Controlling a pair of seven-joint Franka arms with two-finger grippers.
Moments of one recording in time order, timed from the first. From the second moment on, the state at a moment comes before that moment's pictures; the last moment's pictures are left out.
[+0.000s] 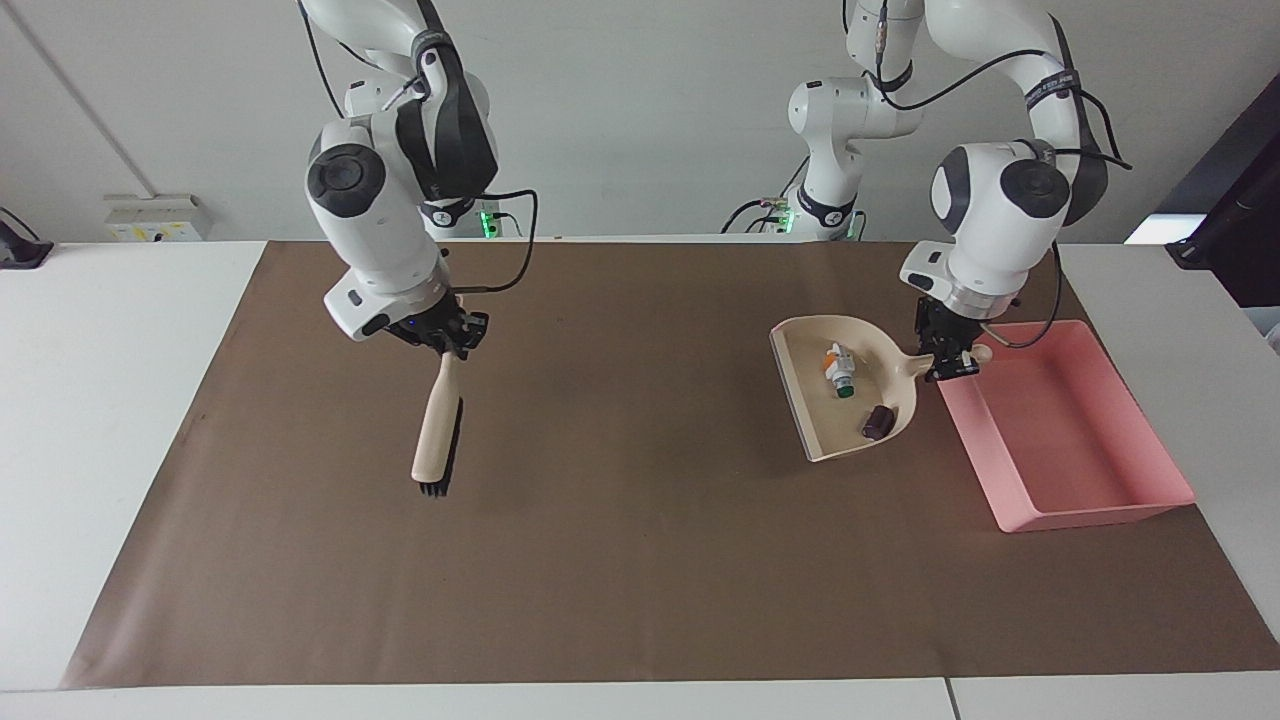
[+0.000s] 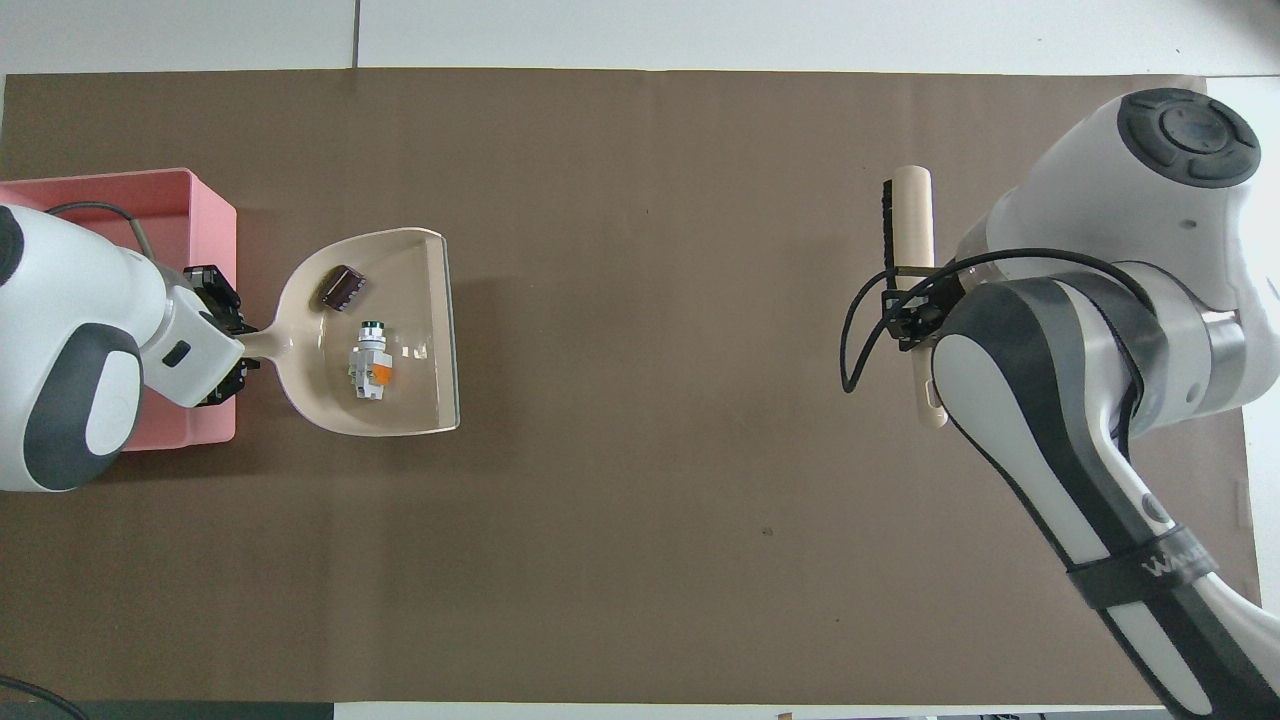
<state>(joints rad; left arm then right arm) -0.03 -0.01 -0.03 -2.06 0.05 2.06 1.45 0.04 0.10 0.08 -1.86 0.05 1.80 0.19</state>
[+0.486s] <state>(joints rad) 0.24 0.00 -0.02 -1.91 -0.01 2.00 1.71 -0.22 0.04 0.08 -2.12 0.05 2.03 -0.09</state>
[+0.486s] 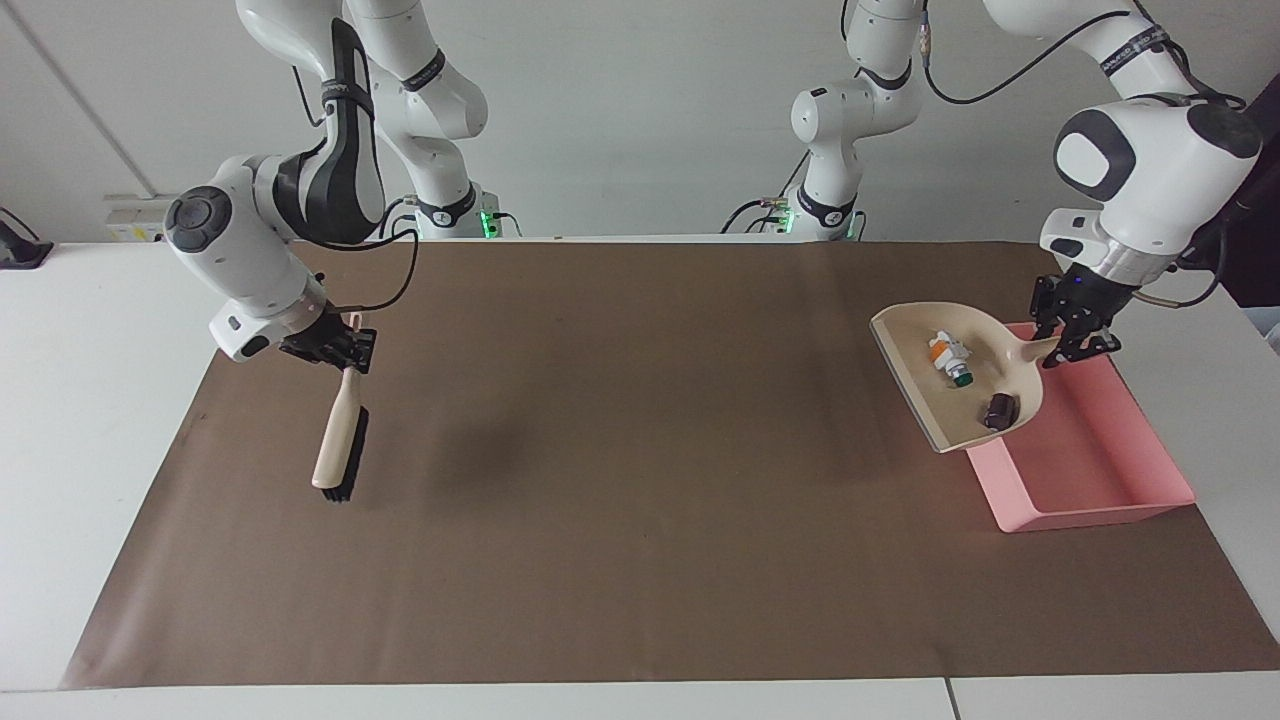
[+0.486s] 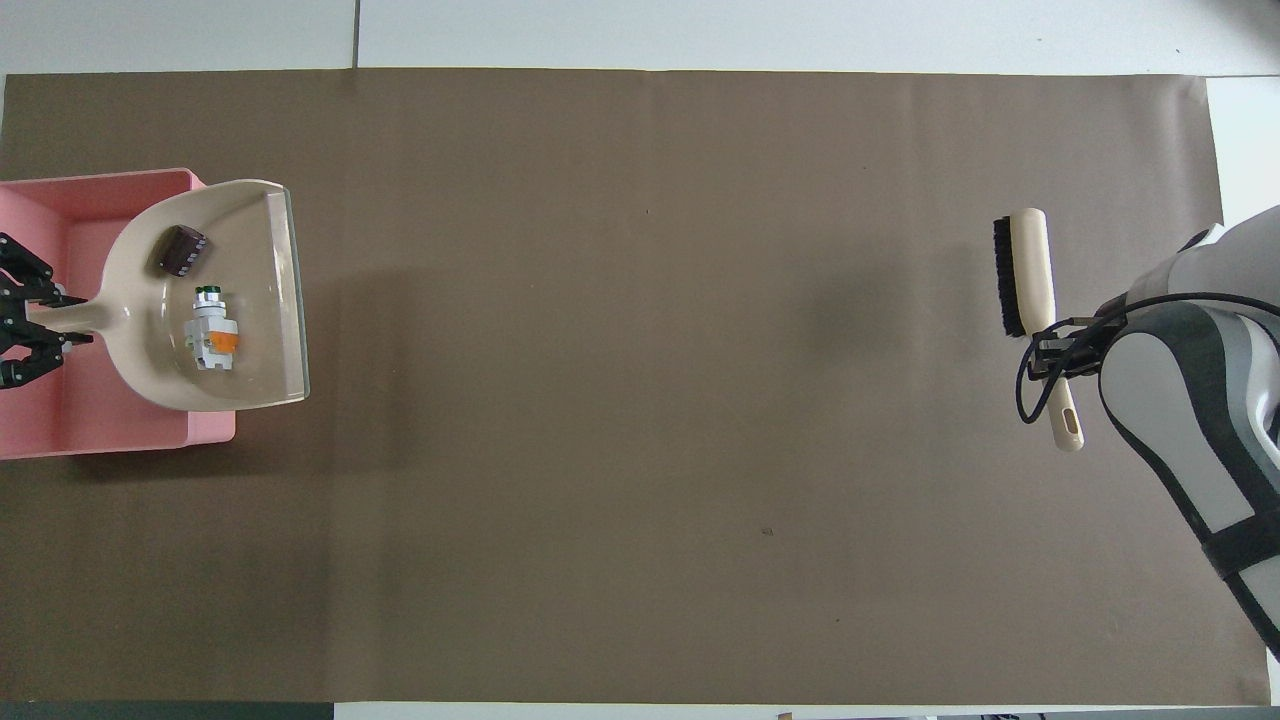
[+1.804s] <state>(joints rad) 0.18 0.15 -0.03 -1.81 0.93 2.00 1.37 -0.26 -0.04 0.09 -2.35 0.05 2.17 -0.15</state>
